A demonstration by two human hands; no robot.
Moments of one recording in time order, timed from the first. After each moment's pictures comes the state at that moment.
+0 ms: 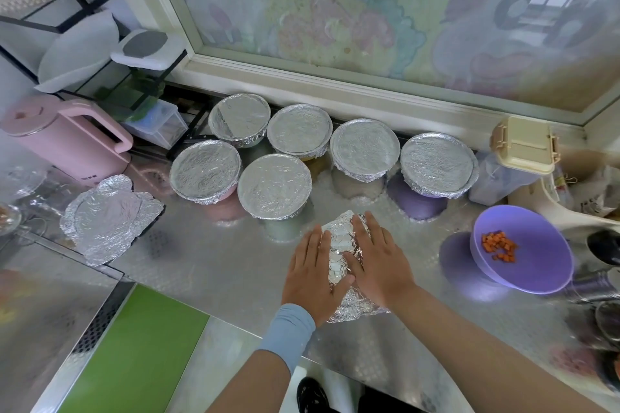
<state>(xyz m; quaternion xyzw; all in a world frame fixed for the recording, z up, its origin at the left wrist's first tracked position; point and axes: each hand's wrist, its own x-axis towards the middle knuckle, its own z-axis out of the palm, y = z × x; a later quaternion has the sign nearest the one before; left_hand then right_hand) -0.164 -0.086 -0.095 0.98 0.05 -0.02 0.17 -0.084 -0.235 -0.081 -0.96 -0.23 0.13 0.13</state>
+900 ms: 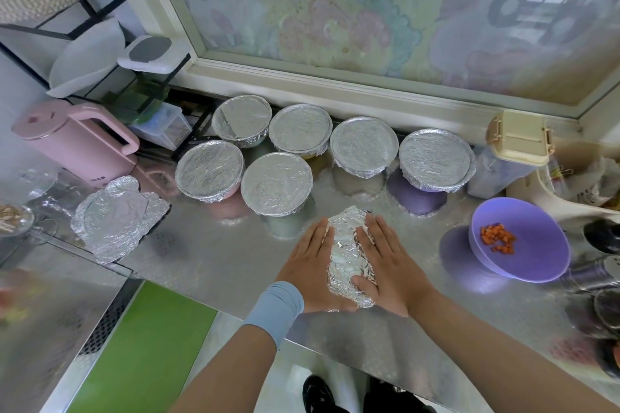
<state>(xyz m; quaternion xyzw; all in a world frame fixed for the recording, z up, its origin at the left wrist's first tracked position) -0.157 -0.067 -0.071 0.98 -0.04 -0.16 0.13 -0.095 -0.273 -0.090 -0.92 -0.38 0.08 0.10</state>
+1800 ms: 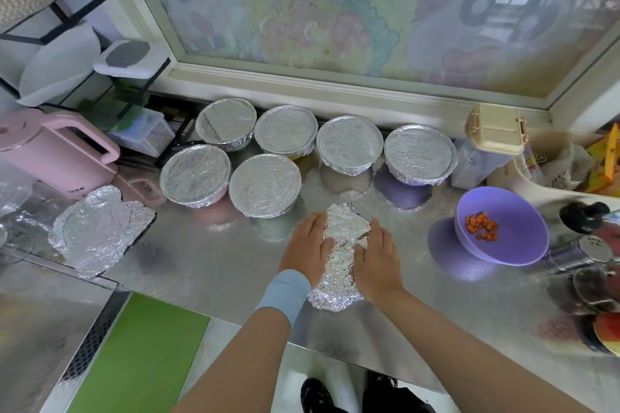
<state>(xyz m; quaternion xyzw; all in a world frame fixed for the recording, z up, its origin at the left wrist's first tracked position) -0.129 -0.073 -0.088 0.95 0.06 -0.06 0.30 -0.117 -0.230 -0.085 -0.94 0.01 0.11 0.33</state>
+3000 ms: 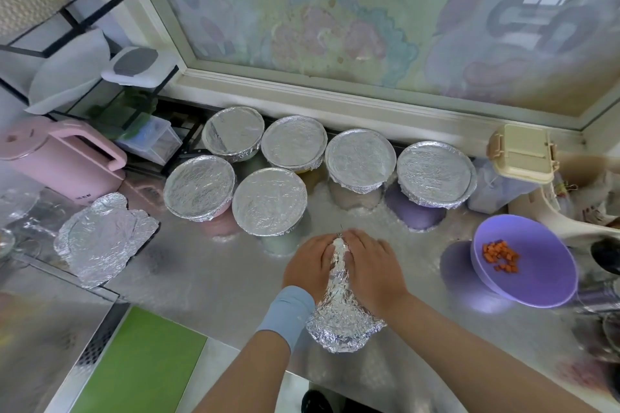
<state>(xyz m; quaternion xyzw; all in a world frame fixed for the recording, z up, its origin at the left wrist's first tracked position) -0.105 -0.072 -0.093 0.93 0.09 -0.03 0.35 -0.070 -0.221 -0.087 -0.95 -0.23 0.05 0.20</state>
